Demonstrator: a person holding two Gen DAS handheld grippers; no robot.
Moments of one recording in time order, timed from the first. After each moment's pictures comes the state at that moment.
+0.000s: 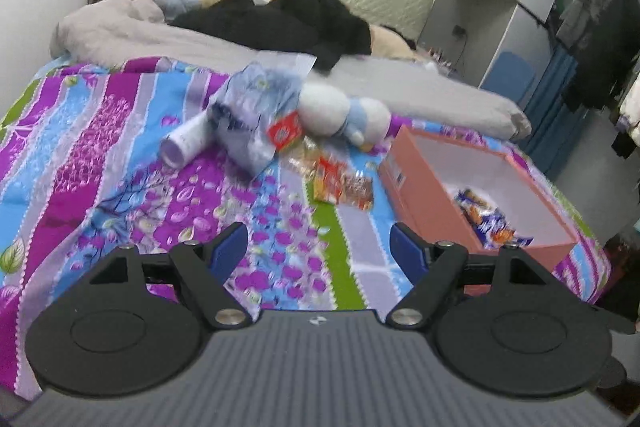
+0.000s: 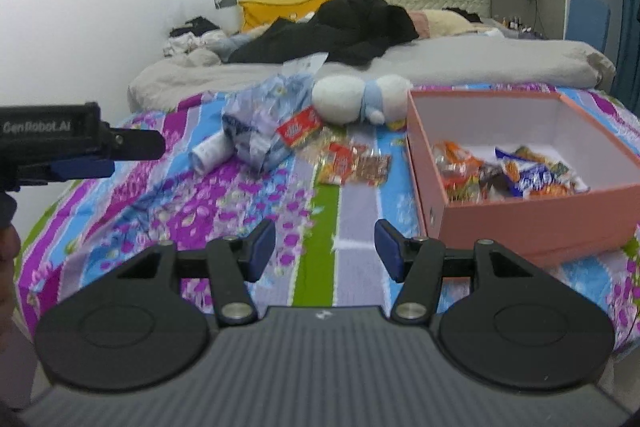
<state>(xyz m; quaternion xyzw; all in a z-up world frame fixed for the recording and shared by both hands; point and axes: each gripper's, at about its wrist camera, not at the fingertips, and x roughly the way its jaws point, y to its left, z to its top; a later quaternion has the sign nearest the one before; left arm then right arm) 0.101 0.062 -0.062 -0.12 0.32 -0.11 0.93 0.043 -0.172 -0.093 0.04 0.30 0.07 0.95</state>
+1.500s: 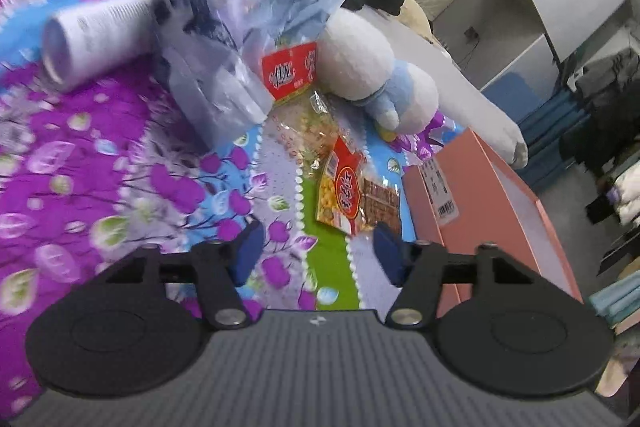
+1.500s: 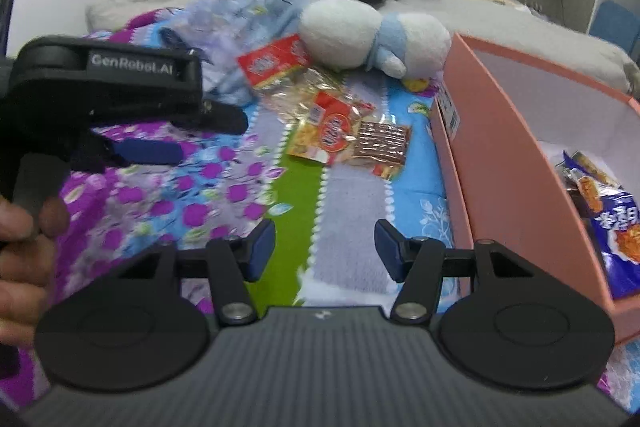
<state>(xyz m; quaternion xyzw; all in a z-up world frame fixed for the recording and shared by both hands) 0.345 0.047 -0.230 -0.29 0.38 -0.16 0.86 0.218 -0.143 -0.196 -0.04 0.36 0.06 0.93</state>
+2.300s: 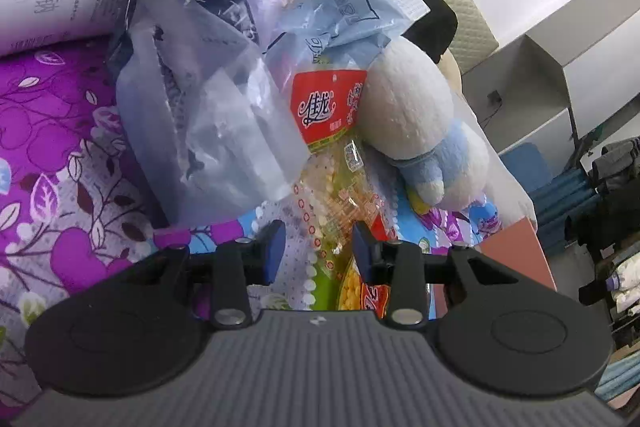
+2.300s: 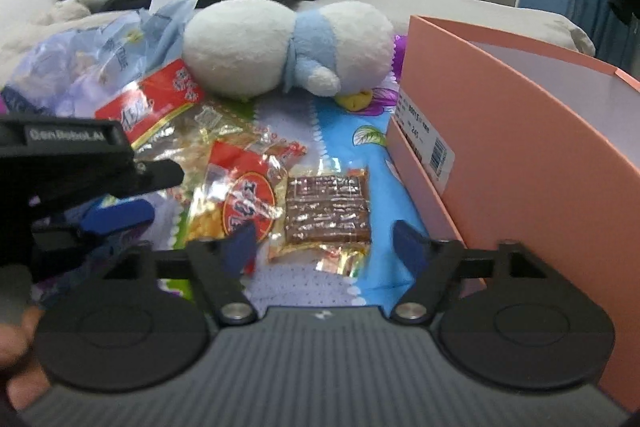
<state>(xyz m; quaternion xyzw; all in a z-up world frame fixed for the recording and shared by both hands) 0.427 0.032 -0.282 -0.38 0.34 -0.10 0.85 0.318 -0.145 -0.238 -0.01 0.32 -0.07 0.94</state>
